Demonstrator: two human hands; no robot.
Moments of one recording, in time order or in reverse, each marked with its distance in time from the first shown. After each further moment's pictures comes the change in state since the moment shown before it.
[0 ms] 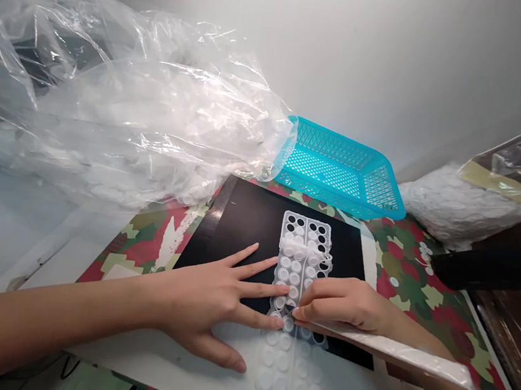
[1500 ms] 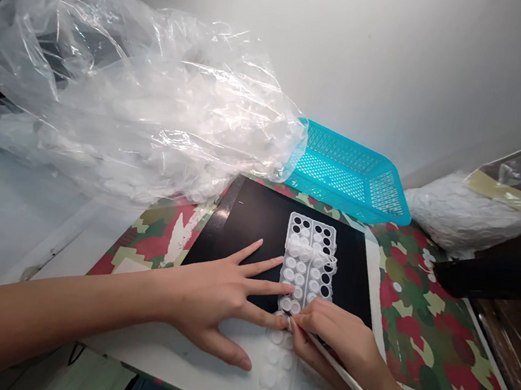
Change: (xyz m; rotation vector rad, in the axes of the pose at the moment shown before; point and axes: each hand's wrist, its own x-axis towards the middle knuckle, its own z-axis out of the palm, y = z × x) left_hand -0.002 -0.002 0.004 -0.021 0.072 0.028; right_hand 0.002 -0.007 0.077 -0.308 0.552 0.053
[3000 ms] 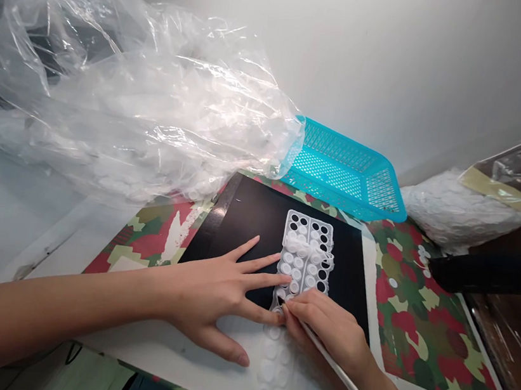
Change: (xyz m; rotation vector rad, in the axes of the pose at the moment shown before) left_hand 0.001 0.000 0.002 0.080 -0.004 0.001; right_hand 0.001 0.002 0.008 0.046 0.072 -0.025
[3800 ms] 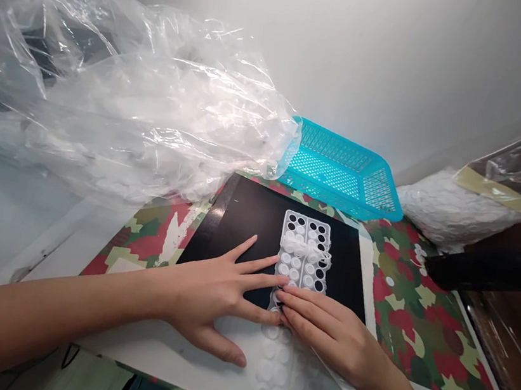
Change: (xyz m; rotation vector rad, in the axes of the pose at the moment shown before) left_hand 0.000 -0.001 0.001 -0.001 -0.009 0.010; right_hand 0.001 0.014 -0.021 -0.129 -0.090 -0.325
